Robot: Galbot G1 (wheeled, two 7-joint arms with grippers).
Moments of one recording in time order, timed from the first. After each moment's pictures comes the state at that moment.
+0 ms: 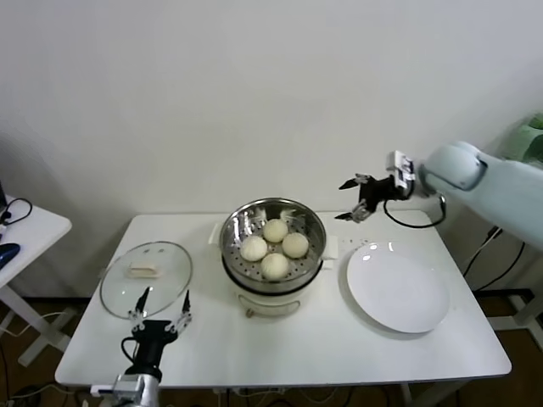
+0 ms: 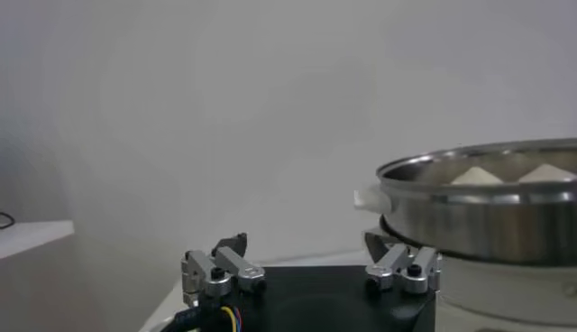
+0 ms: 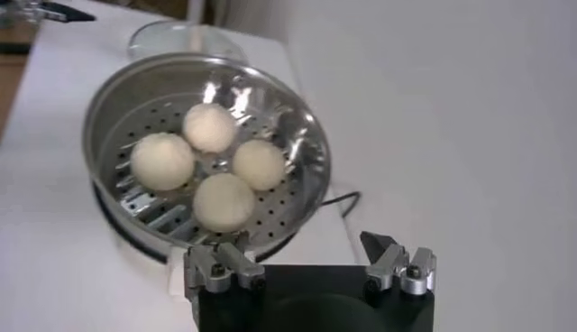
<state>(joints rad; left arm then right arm) 1.63 -1.46 -0.59 -2.00 0.02 -0.08 -0.03 0.43 0.60 -1.09 1.43 0.74 -0.22 -0.68</state>
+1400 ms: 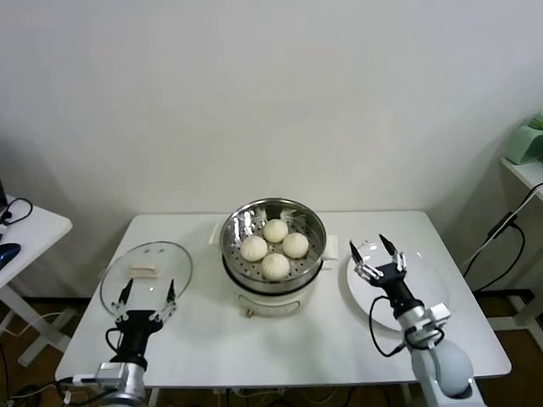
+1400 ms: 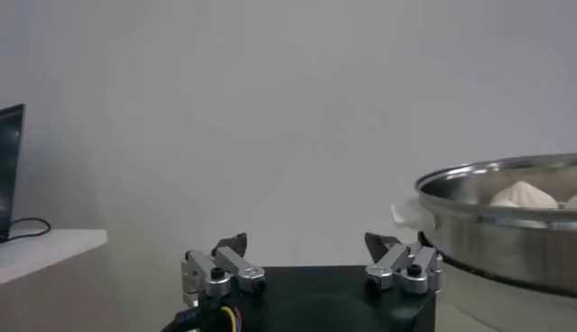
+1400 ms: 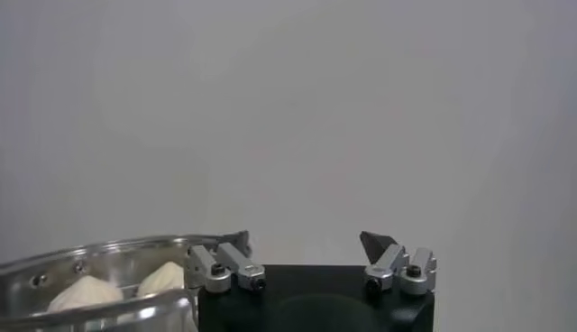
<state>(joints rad) 1.60 -1.48 -0.67 -2.03 0.00 -0.03 0.00 -1.28 1.30 0.59 1.75 0.37 0.11 -0.32</state>
